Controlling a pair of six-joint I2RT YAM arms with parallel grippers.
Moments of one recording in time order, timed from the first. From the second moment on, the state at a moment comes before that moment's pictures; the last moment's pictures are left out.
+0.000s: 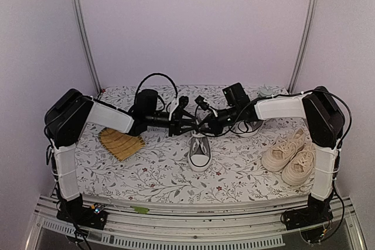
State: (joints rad) left arm -0.62 2.02 1.12 0.60 0.86 0.27; right arm 0.63 2.01 1.36 -0.09 -0.74 -0.16
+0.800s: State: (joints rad) left arm -0.63 2.01 0.99 0.74 0.77 0.18; right arm 0.63 1.96 1.34 -0.16 -0.74 -0.17
